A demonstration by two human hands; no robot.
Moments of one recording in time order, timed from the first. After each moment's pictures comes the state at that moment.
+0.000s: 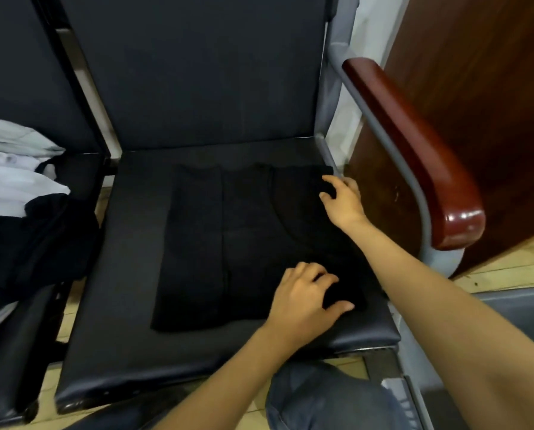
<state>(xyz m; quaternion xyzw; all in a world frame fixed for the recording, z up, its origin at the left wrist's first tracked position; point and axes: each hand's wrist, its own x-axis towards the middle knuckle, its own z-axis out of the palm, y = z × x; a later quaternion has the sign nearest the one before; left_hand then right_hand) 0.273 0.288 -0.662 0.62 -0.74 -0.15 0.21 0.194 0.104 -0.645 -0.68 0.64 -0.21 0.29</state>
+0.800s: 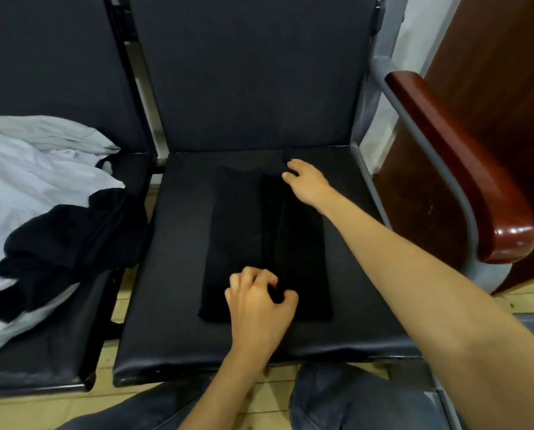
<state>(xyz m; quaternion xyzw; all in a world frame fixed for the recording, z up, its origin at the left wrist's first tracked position) 0.352 0.345 -0.634 0.80 -0.47 -0.18 0.31 0.318 0.116 -0.594 -0.75 0.52 -0.14 0.38</state>
